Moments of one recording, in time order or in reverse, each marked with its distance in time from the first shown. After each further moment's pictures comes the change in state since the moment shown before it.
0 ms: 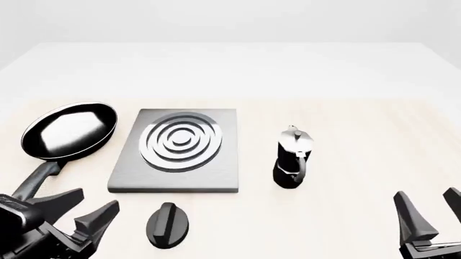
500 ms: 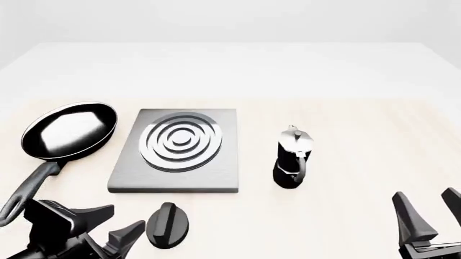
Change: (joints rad) left arm -0.132 0.233 0.080 -0.172 -0.034; right arm 0.013 -0.002 0.000 0.003 0.008
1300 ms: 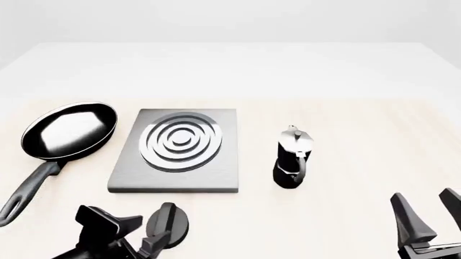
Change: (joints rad) left arm -0.079 0.566 0.091 -0.577 -0.045; right arm 0.016 -0.008 0.000 0.010 0.004
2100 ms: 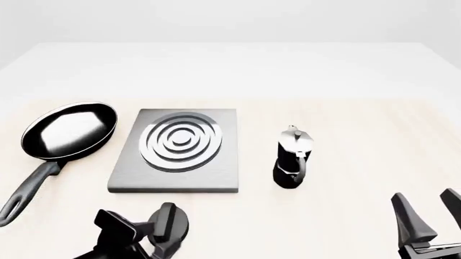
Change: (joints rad) left arm -0.046 0.288 0.003 -0.256 -0.011; right arm -0.009 -0.001 0.000 0.003 -0.001
